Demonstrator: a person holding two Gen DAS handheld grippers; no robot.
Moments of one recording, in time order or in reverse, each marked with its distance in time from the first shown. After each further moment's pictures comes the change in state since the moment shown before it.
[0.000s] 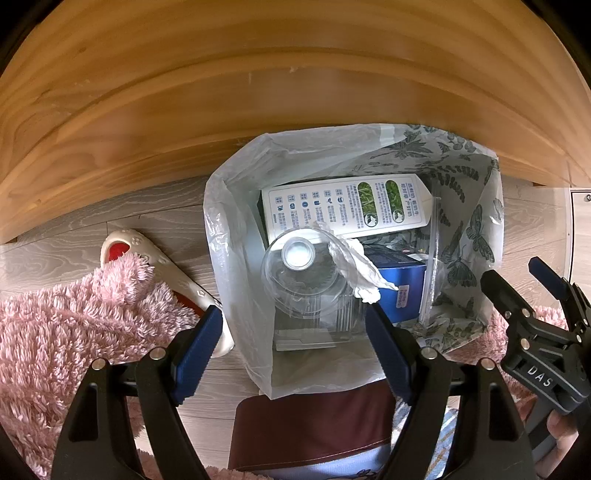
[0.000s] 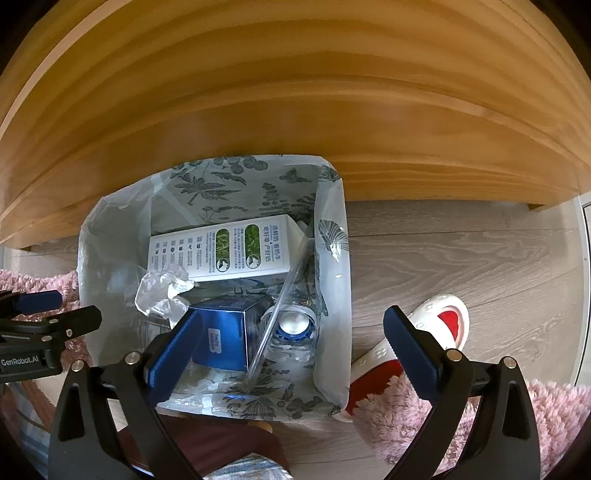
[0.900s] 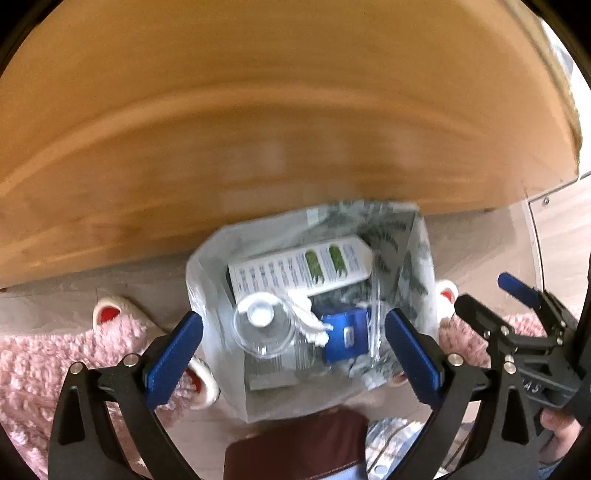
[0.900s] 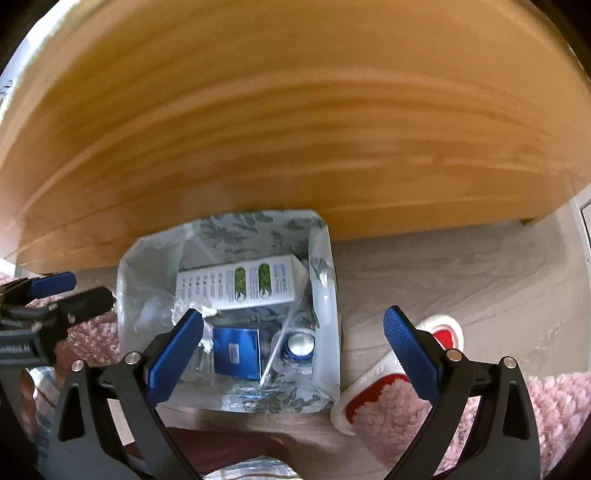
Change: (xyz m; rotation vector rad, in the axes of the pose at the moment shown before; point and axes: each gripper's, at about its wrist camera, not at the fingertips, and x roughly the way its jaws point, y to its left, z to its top) left arm -0.071 -0.014 -0.014 0.086 -0.310 -0.122; right arm -0.056 -0.013 -0.010 0.030 -0.187 0.067
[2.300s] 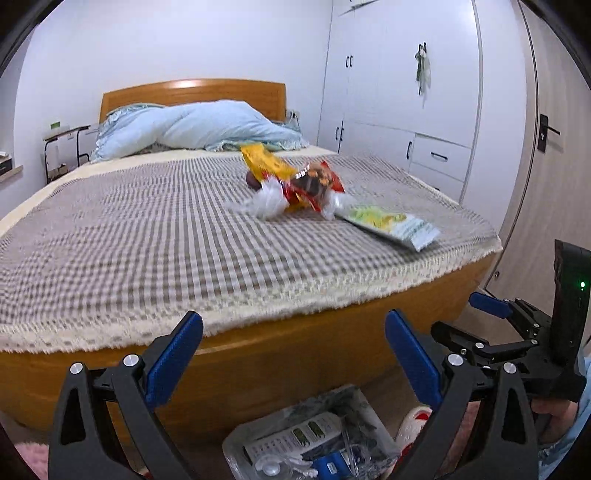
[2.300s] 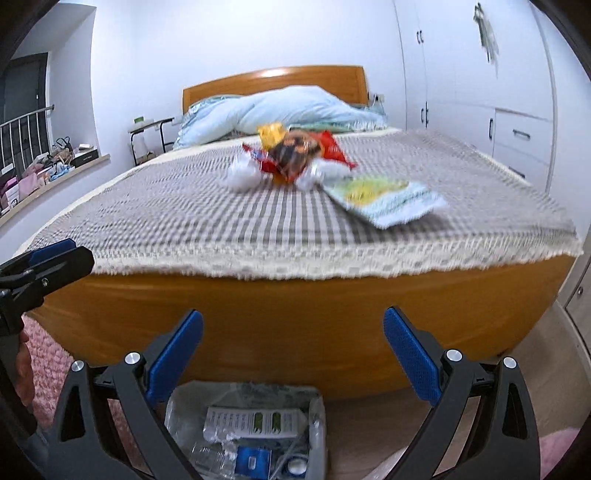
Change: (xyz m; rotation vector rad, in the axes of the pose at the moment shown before) left arm -0.208 -0.043 0.002 0.253 -0.794 -0.059; right arm -0.154 0.007 0.031 -0.080 -0.643 0.033
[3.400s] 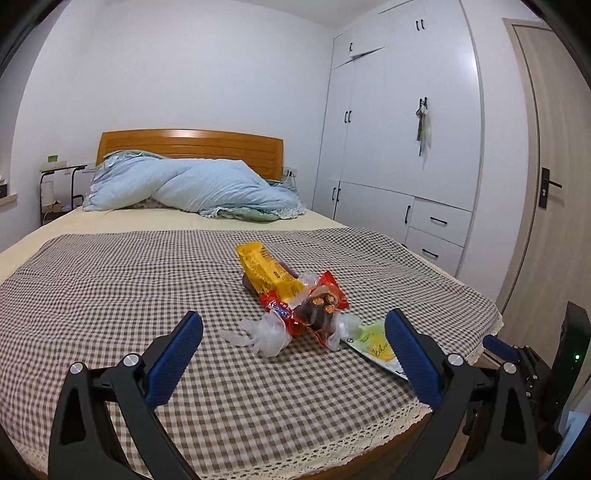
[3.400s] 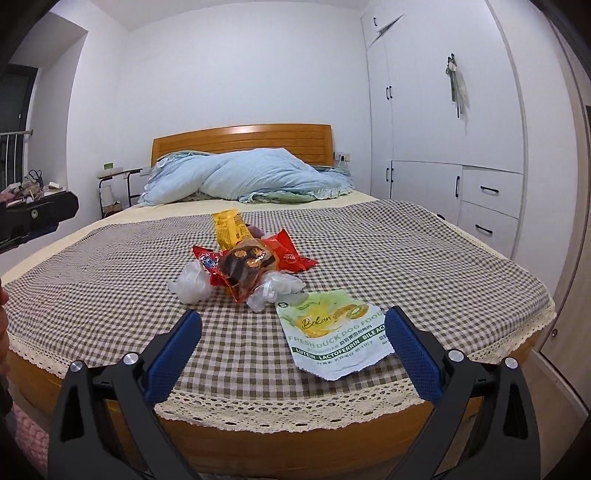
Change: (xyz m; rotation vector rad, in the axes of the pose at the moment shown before) left arm 0.033 0.018 0.133 -0.016 -0.212 -0.038; right arm 0.008 -0.018 0.089 -0.005 -0.226 -0.152
